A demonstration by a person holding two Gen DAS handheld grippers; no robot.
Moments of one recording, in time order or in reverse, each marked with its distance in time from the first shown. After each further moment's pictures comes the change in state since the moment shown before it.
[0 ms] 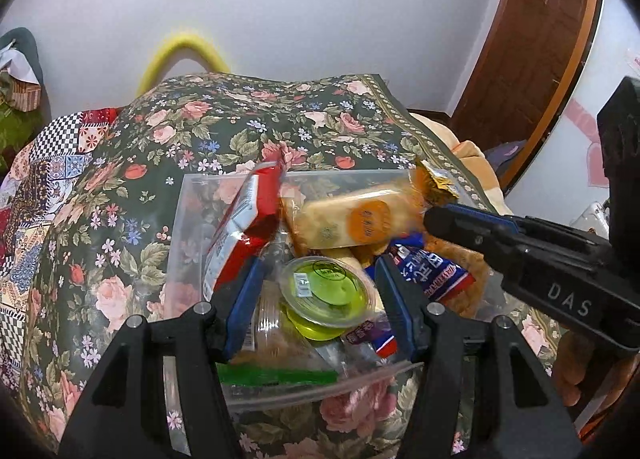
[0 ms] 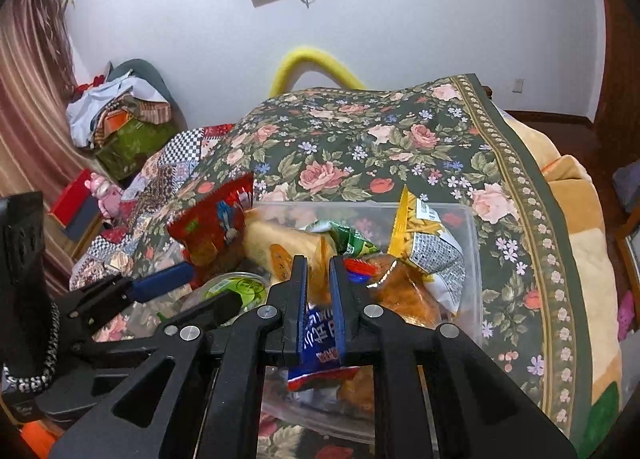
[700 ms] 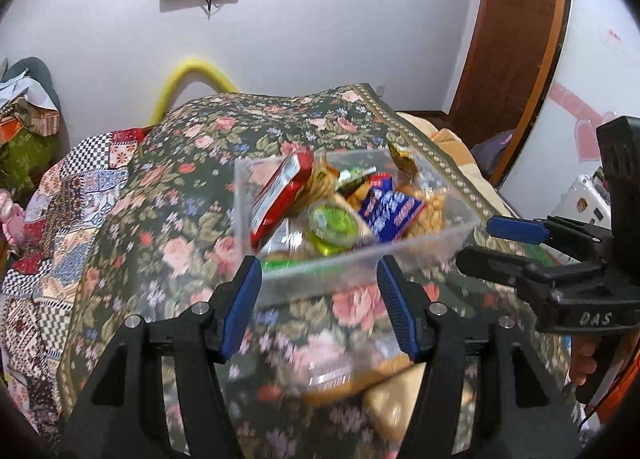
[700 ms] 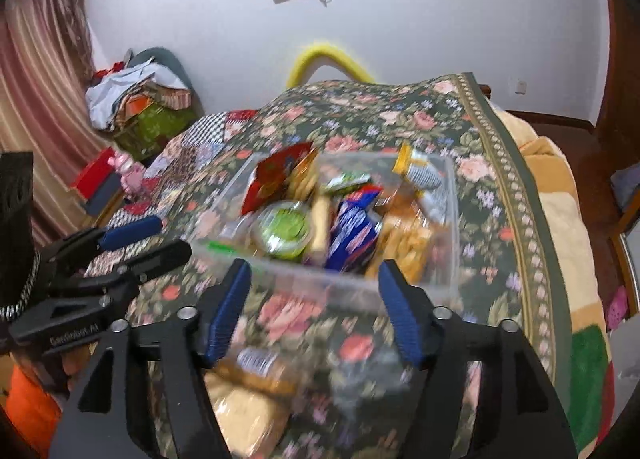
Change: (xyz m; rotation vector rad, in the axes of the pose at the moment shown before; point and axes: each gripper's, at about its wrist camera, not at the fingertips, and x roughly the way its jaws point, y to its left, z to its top) left arm -0.112 -0.007 -0.055 0.086 -0.040 0.053; right arm -0.069 0.032 -0.057 -0.051 0.025 0.017
